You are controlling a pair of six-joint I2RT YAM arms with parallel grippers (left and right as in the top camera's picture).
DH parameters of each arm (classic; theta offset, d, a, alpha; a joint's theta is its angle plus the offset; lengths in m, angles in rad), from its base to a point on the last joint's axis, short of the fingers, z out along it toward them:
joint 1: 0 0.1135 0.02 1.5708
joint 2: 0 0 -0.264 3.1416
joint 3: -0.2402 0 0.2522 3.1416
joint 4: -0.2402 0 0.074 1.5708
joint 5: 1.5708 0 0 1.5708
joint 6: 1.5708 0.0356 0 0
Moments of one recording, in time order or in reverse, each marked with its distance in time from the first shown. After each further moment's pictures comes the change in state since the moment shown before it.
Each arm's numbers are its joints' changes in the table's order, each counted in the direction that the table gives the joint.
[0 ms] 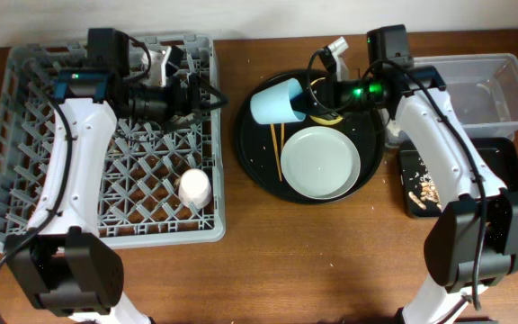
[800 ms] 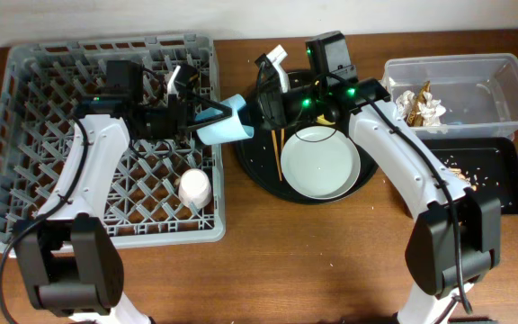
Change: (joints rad) left arm 0.000 0.001 0.256 0.185 0.583 0.031; right arm 0.215 -0.015 0.021 0.262 -0.078 0.099
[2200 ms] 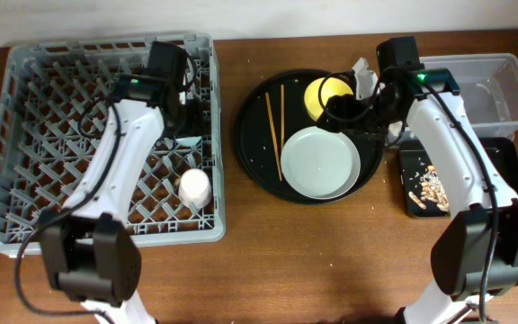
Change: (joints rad) left arm -0.178 -0.073 -0.191 -0.137 -1.612 -0.134; right arm -0.255 0.066 0.000 -0.518 0.685 -0.178
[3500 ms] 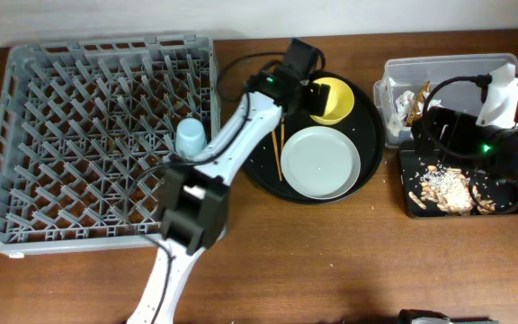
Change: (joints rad) left arm -0.387 -0.541 -0.555 0.339 0.033 0.034; right arm -0.214 0.541 -0.151 -0.381 0.264 0.039
